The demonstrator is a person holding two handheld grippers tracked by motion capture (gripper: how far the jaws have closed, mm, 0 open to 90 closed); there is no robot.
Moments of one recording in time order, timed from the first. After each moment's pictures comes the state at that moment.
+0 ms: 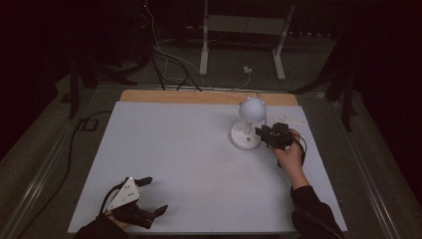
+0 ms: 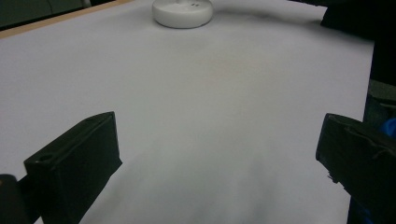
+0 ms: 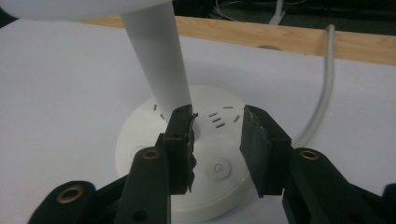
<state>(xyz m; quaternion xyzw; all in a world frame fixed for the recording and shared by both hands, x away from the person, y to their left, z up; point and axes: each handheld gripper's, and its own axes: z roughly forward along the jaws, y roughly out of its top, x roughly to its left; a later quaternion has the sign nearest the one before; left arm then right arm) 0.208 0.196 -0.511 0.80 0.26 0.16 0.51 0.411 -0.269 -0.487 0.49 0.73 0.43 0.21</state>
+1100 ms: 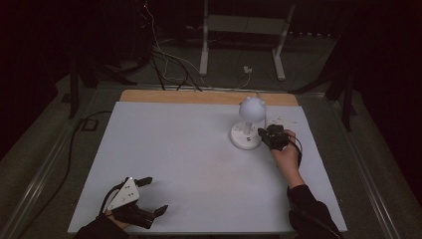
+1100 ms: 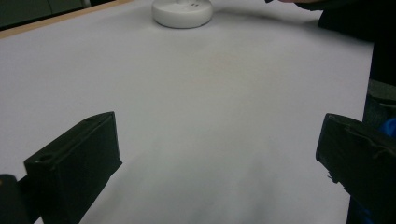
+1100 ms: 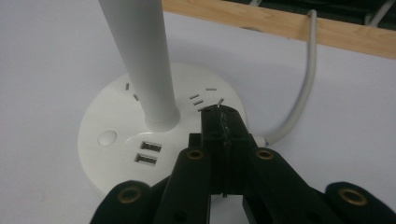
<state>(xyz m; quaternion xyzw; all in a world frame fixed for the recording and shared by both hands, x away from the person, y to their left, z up) 0.208 0.196 -0.511 0.80 0.26 0.16 0.51 0.415 -0.258 -0.497 0.49 0.75 0.37 0.25</state>
